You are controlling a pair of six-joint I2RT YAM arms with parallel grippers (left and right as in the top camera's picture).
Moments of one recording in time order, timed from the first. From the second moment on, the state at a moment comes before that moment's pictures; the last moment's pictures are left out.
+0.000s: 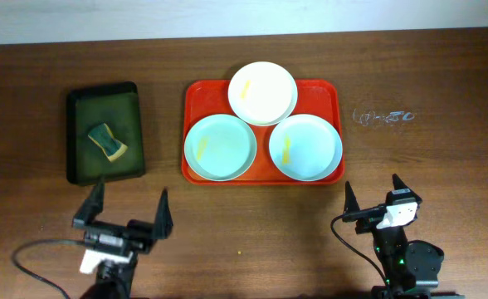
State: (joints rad) left arm -0.07 0.07 0.13 0.44 0.19 0.02; right arm -0.07 0.01 0.01 -0.06 -0.18 -0.04
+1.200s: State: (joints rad) left arm 0.26 2.20 1.86 -1.01 -0.09 -0.70; right arm -0.07 0.01 0.01 -0.06 -0.18 -0.04
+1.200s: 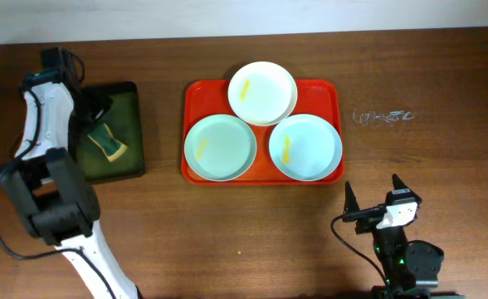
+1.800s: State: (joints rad) left arm 0.27 2.33 1.86 -0.92 -0.09 -0.64; right arm -0.07 0.01 0.01 -0.06 -0.18 -0.04
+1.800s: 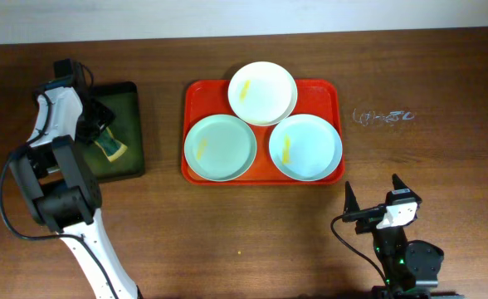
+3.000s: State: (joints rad) left arm 0.26 2.35 1.89 -1.19 0.01 -0.58; right arm -0.07 0.01 0.01 -0.06 -0.18 -0.04
